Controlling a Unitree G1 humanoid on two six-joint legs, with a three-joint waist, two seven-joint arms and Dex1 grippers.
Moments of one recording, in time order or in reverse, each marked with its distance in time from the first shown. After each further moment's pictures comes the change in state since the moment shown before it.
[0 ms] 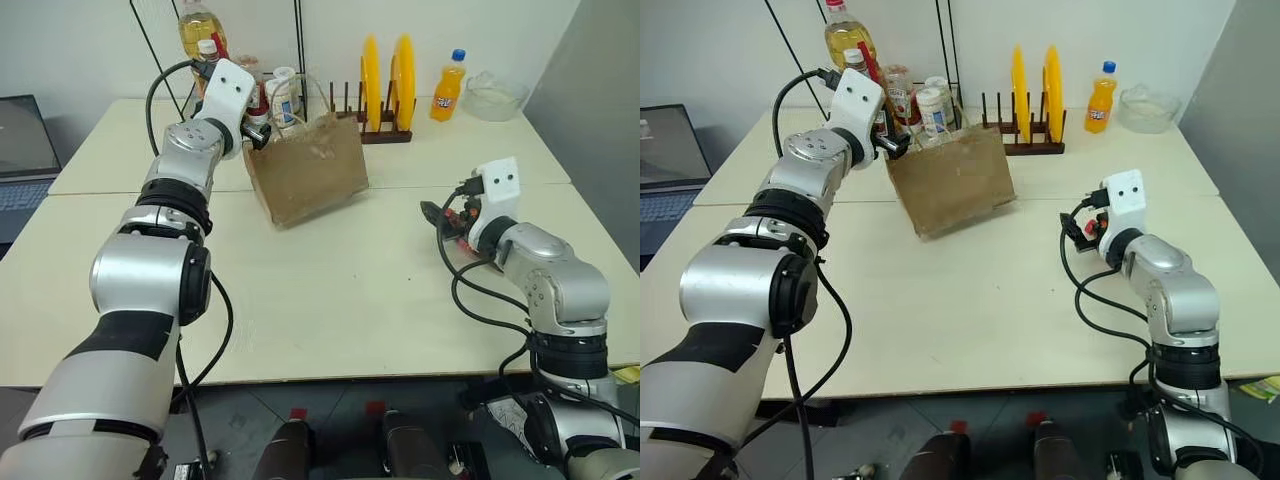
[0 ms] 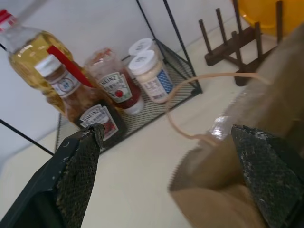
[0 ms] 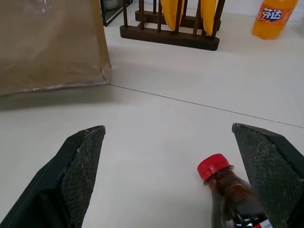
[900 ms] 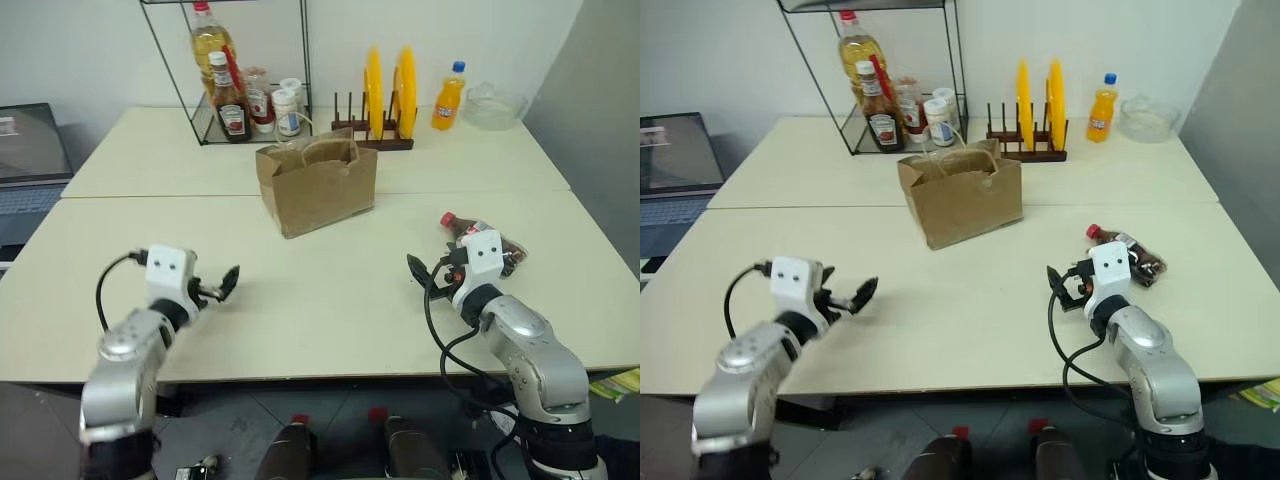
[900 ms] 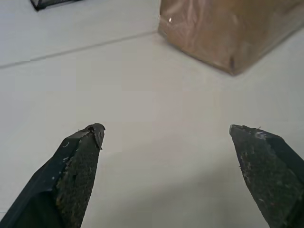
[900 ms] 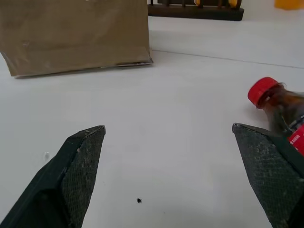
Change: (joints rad) left arm 1.451 -0.108 0.259 -1.708 -0.348 0.570 0.022; right arm 0.422 0.140 0.077 -0.245 -0.045 -0.163 -0.084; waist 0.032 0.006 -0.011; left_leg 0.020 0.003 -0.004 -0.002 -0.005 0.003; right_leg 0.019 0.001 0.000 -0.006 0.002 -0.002
